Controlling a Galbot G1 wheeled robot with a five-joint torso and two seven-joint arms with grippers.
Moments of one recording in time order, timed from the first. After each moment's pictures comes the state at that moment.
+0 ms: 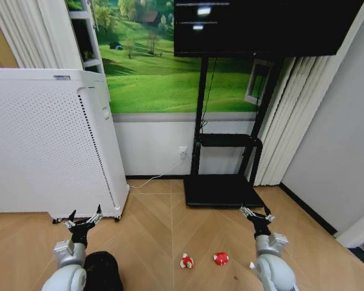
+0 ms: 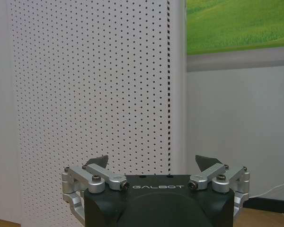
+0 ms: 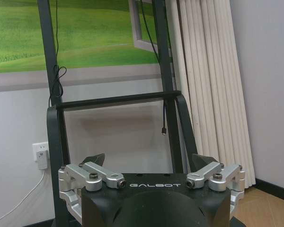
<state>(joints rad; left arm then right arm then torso) 1.46 -1.41 -0.84 -1.98 -0.23 0.08 -0.09 -1.38 1.43 0.75 1.89 0.31 0.03 0.12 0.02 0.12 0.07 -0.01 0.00</state>
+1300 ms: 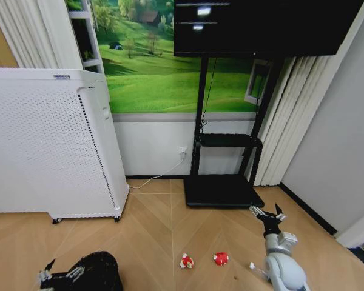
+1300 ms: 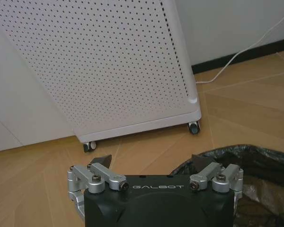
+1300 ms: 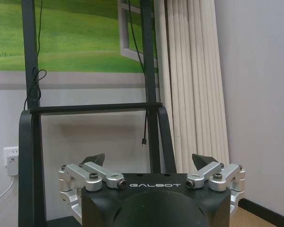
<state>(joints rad) 2.01 -1.19 -0.88 -2.11 -0.24 0.24 -0.19 -1.36 1.37 0.81 1.85 0.30 0.04 0.13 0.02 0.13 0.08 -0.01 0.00</state>
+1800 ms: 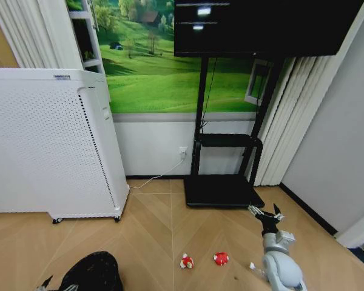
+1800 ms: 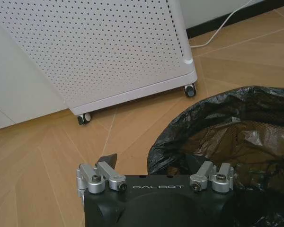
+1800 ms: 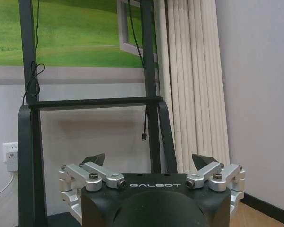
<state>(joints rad) 2.02 -1.16 -0.87 -2.01 -0.23 0.25 -0.15 -1.34 1.38 0.79 1.83 0.29 0.04 0.14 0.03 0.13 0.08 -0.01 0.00</state>
